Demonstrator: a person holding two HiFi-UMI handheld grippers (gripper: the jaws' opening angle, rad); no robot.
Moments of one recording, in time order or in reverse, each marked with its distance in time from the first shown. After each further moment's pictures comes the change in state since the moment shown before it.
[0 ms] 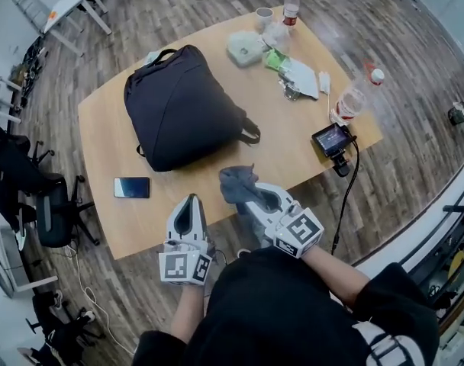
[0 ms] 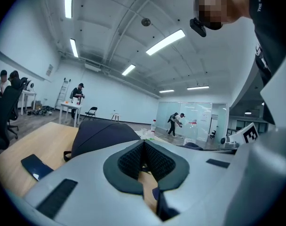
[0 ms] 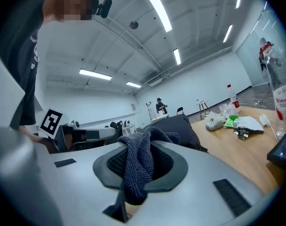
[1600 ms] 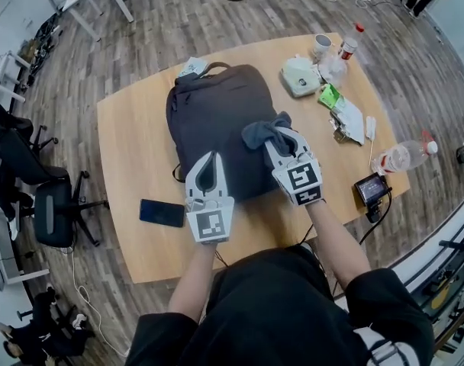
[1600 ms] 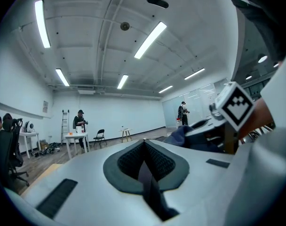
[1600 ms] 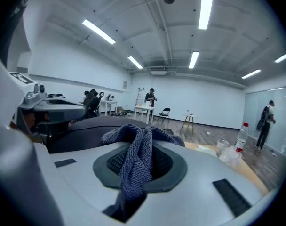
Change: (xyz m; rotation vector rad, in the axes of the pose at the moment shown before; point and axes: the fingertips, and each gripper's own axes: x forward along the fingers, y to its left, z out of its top) left arm 0.174 0.172 0.053 0.311 -0.130 0.124; right arm 0.256 -0.156 0.044 -0.408 0.224 -0.237
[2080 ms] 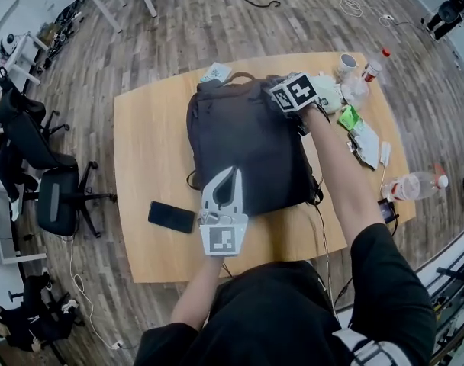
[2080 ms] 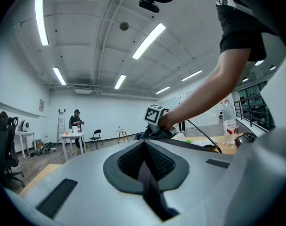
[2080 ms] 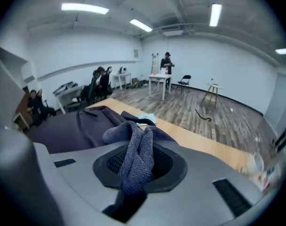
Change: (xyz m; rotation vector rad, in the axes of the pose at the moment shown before) left arm 0.003 -0.002 0.003 0.004 -0.032 -0.048; right arm 0.205 -0.080 0.014 -0.008 0.409 0.270
